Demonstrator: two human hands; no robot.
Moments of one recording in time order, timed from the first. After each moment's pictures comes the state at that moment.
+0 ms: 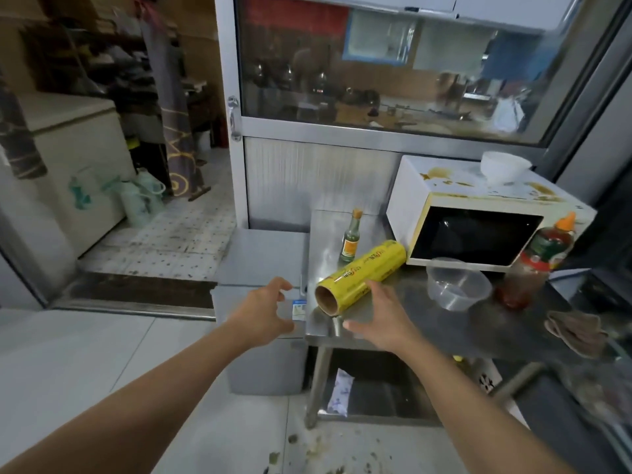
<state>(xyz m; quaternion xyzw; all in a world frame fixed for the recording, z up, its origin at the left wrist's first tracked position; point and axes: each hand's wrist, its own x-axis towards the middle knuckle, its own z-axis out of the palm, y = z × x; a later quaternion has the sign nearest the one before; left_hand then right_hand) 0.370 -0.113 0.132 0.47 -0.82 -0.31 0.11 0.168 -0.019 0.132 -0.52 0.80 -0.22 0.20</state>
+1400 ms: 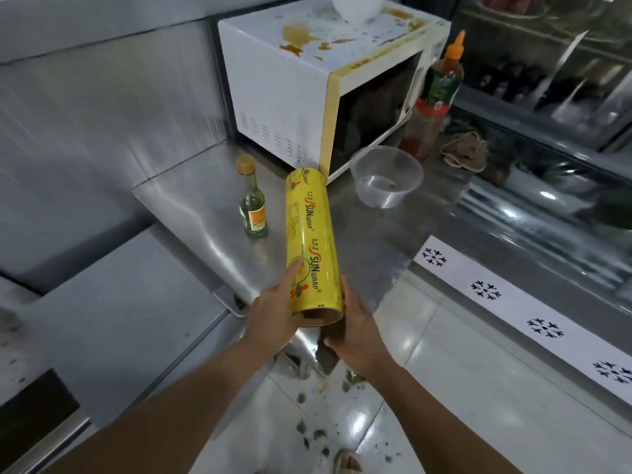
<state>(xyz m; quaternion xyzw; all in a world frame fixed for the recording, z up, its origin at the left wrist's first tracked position) 0.215 -0.329 -0.015 0.09 -0.93 -0.35 -0.01 0.194 -0.171 -0.027 -0.13 0.91 -0.37 0.16</state>
